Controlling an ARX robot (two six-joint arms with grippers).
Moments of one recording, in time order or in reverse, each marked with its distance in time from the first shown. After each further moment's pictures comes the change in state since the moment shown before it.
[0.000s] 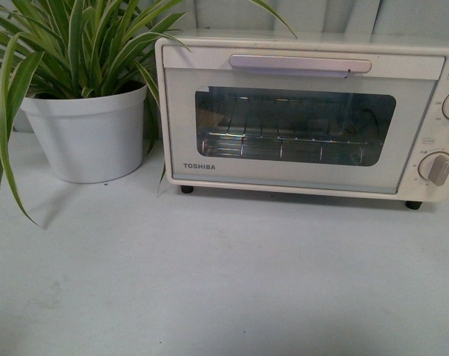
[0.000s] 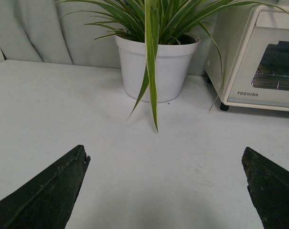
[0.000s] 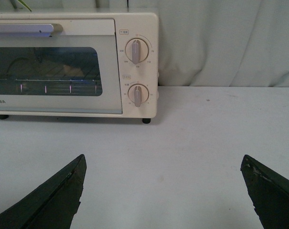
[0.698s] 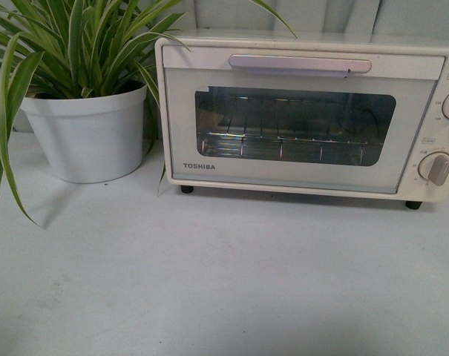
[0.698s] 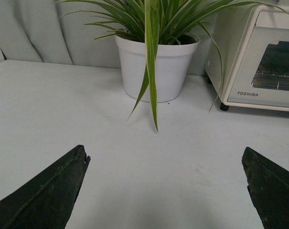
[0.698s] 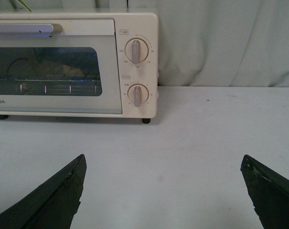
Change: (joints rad) left arm 0.000 0.000 0.000 0.000 0.000 0.000; right arm 0.000 0.000 0.000 0.000 0.000 0.000
